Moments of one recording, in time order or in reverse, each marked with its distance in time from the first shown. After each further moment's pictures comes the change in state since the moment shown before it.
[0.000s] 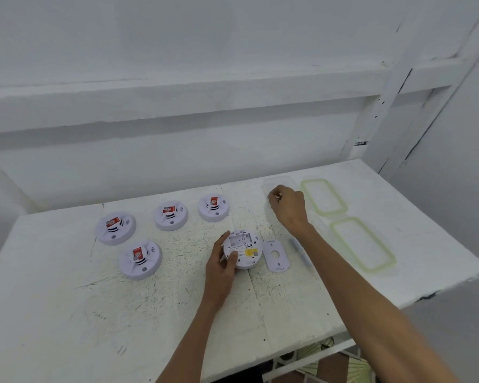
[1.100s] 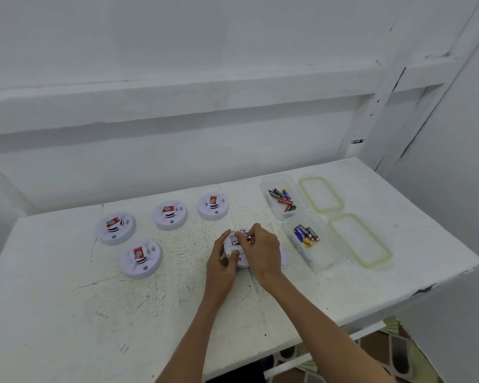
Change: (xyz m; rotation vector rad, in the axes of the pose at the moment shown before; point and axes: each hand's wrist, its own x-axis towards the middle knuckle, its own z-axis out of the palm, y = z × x) left_hand -0.001 0.001 0.000 0.028 -0.002 0.070; right_hand -0.109 -0.013 0.074 0.047 0.087 -0.012
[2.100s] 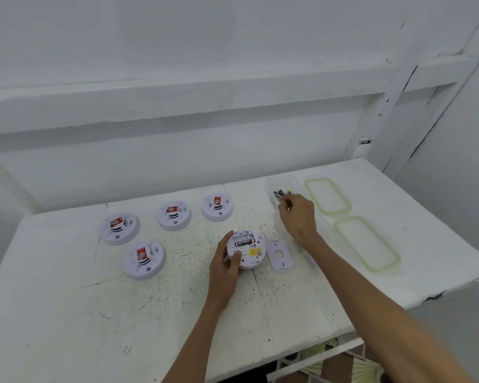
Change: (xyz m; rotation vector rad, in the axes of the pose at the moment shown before) left_hand 0.000 0.002 0.001 -0.061 0.000 -0.090; right_hand 0.099 0.033 -0.060 0.029 0.083 -0.113
